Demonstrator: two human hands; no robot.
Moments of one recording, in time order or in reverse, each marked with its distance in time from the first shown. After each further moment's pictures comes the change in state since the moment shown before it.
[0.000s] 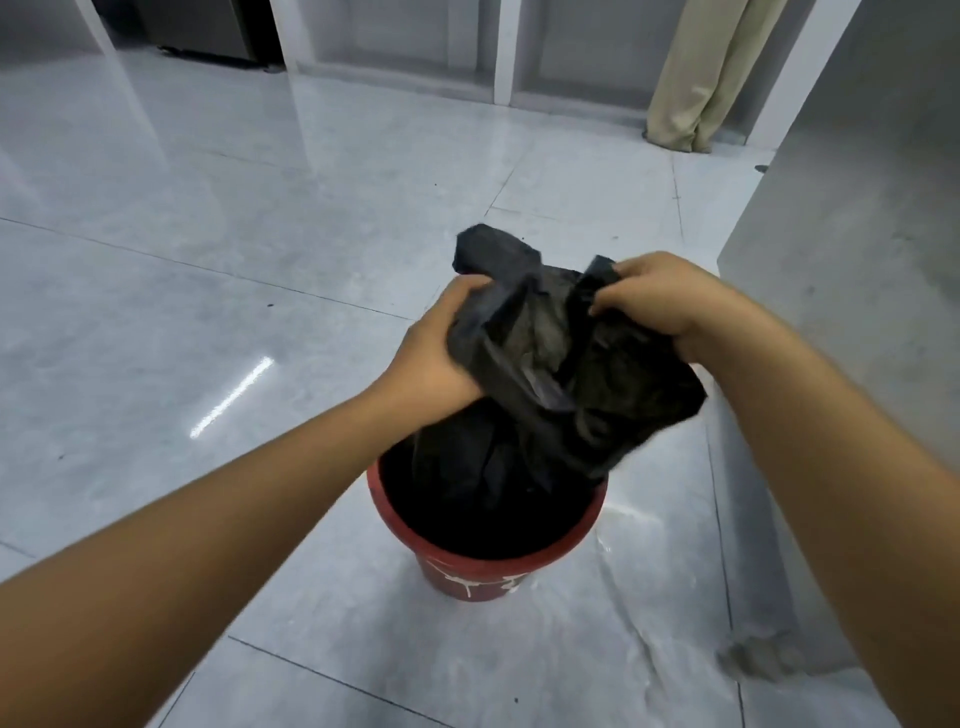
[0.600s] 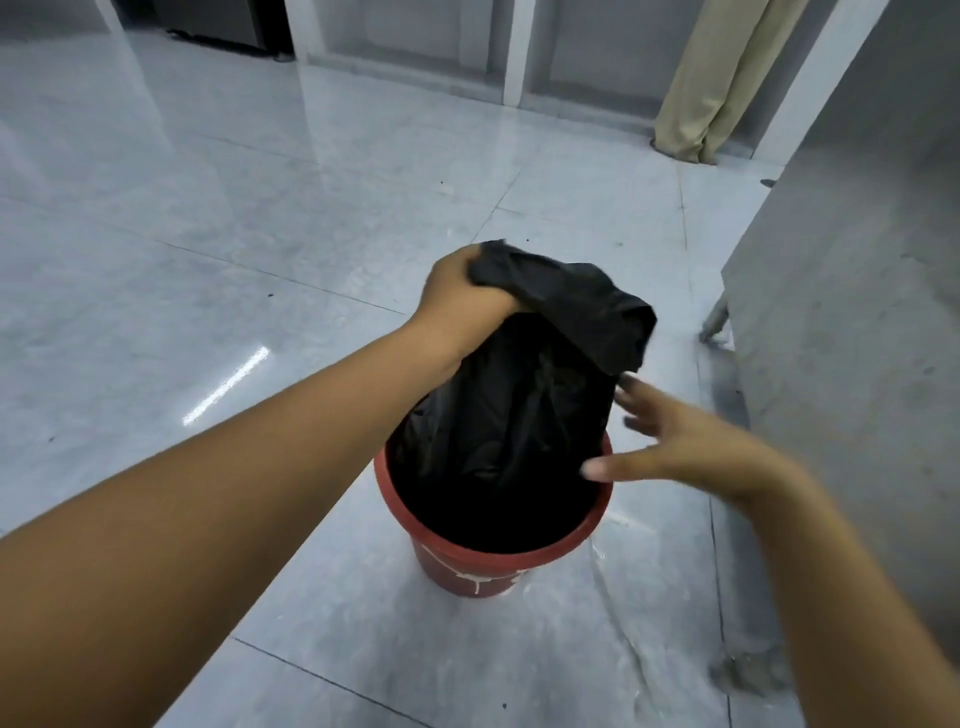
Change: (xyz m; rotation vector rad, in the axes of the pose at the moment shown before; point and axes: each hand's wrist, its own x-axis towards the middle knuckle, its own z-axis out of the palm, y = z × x) left_hand 0.029 0.037 0.001 -0.239 0.188 -0.282; right_hand -0.051 0.086 0.014 0.055 -0.373 -0.121
